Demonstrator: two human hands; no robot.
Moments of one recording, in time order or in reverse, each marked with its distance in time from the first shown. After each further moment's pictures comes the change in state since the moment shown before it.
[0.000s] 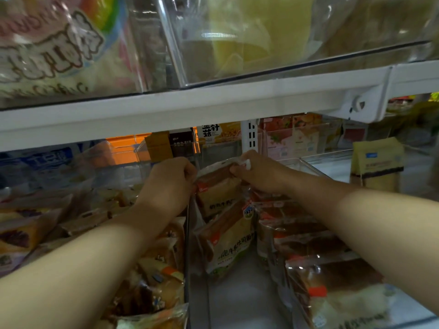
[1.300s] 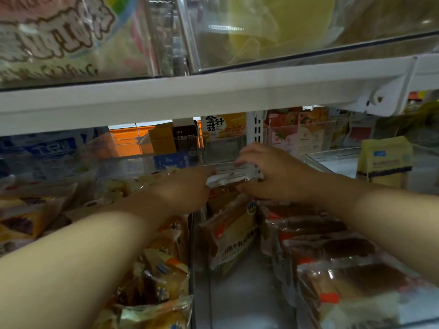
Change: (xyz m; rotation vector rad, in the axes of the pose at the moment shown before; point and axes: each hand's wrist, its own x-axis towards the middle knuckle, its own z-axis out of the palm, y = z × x) left_hand 0.006 0.004 0.007 0.172 -0.499 0.105; right_hand -0.034 -0.005 -0.014 -0.446 0.057 -0.403
